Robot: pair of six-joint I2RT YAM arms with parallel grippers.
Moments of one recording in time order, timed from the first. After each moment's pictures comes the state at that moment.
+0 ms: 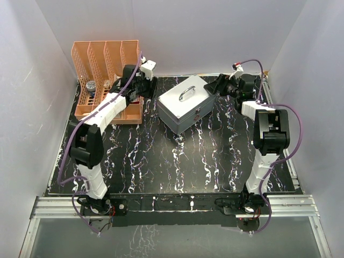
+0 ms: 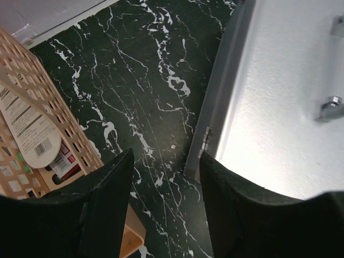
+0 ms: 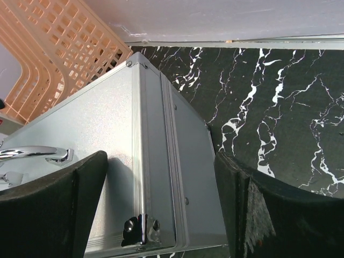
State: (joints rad) left arm -0.35 1.83 1.55 -0.26 0.24 0.10; right arm -0.03 2.01 1.31 0.51 -0.68 0.41
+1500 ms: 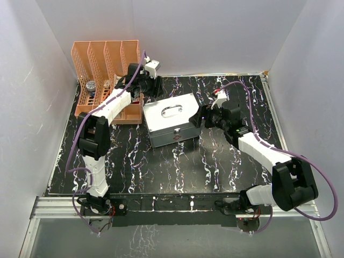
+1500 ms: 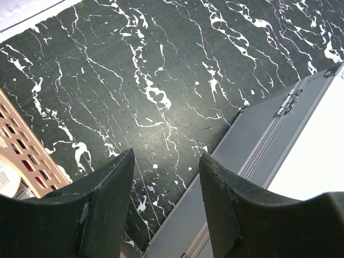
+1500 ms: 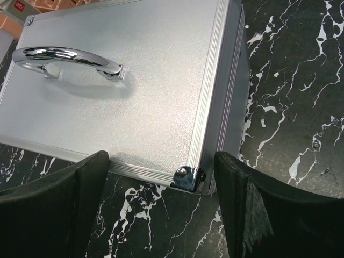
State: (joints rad) left arm -0.33 2.02 1.70 -0.25 0.35 0.04; right arm 0.34 1.32 0.77 0.17 -0.31 0.32
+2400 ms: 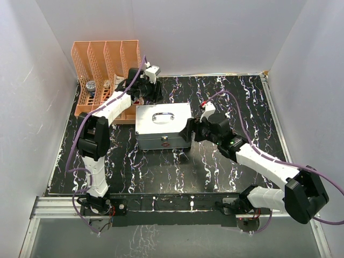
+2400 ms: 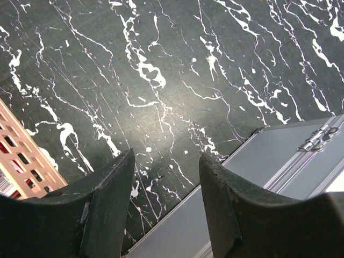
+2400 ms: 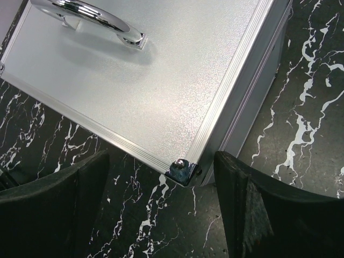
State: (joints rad) left arm -0.33 2.01 1.63 -0.26 0.37 0.04; right arm 0.60 1.19 0.72 0.05 -0.11 0.40
